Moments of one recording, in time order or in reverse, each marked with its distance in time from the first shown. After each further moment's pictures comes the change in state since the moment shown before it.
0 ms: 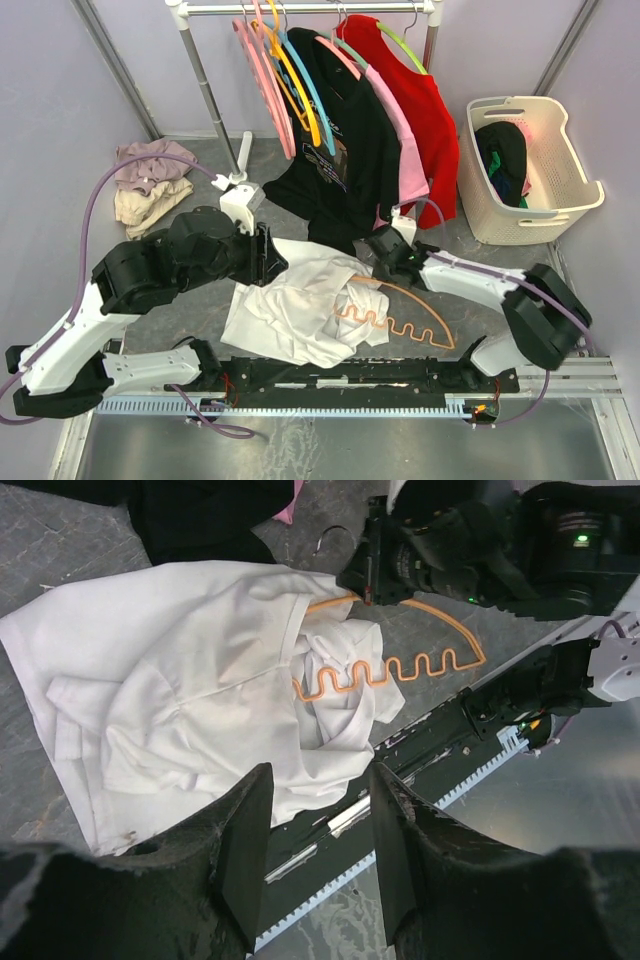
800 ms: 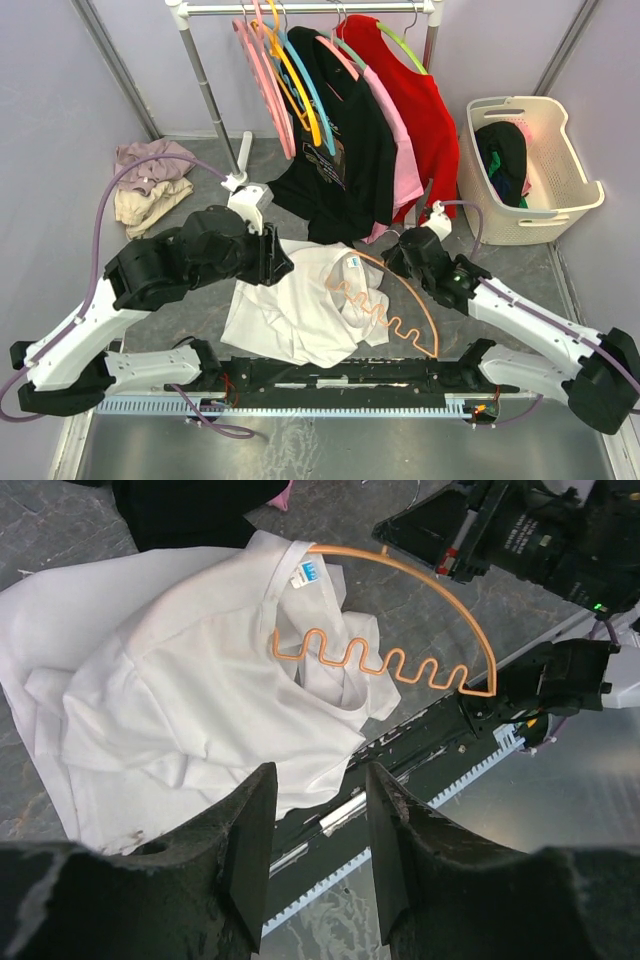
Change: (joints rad) left arm 0.000 0.016 -0.023 0.016 0.021 -0.028; right arm -0.013 -0.448 -0.118 0.037 0.004 0.171
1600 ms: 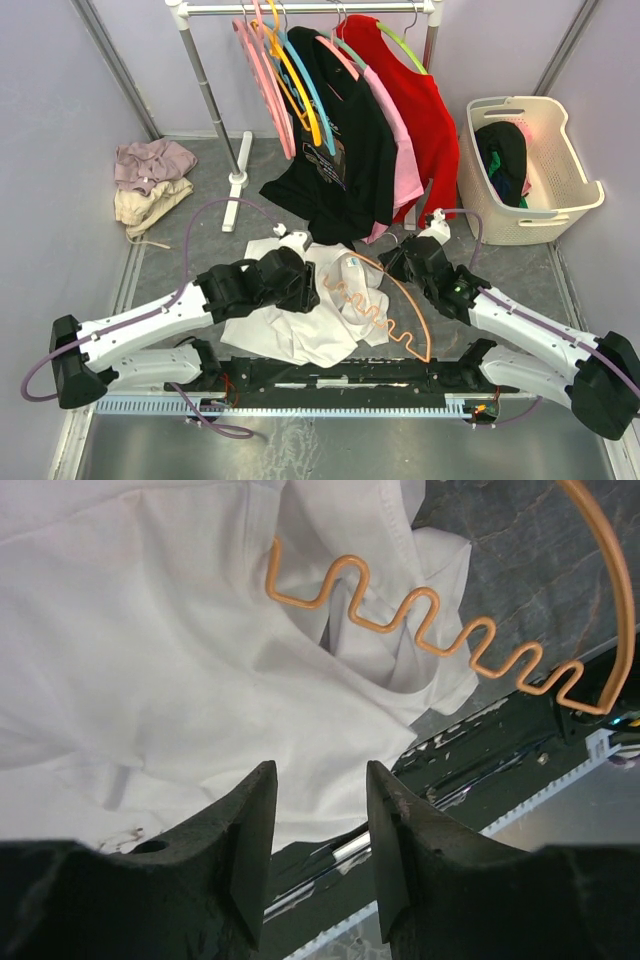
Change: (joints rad) left arm -0.040 0.050 -0.571 0.400 0.010 -0.135; right arm -0.002 -0.057 -0.133 0.185 -0.032 -0.011
